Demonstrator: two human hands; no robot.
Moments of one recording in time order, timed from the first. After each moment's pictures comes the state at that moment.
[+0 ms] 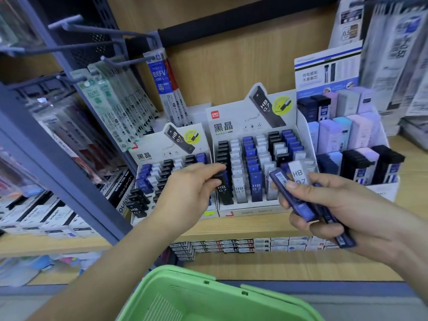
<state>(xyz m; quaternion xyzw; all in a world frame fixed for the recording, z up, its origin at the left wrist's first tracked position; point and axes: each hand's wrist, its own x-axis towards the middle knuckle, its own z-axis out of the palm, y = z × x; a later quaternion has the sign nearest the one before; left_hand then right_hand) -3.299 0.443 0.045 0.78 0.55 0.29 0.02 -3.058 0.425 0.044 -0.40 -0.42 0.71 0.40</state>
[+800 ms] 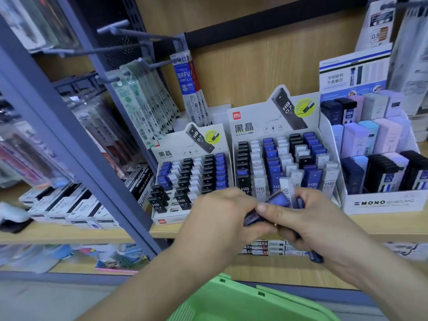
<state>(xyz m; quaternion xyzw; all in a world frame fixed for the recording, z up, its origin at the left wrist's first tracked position) -3.283 0.390 0.057 0.84 0.49 0.24 -0.03 -3.116 0.411 0.036 -0.43 -0.50 0.64 0.40</state>
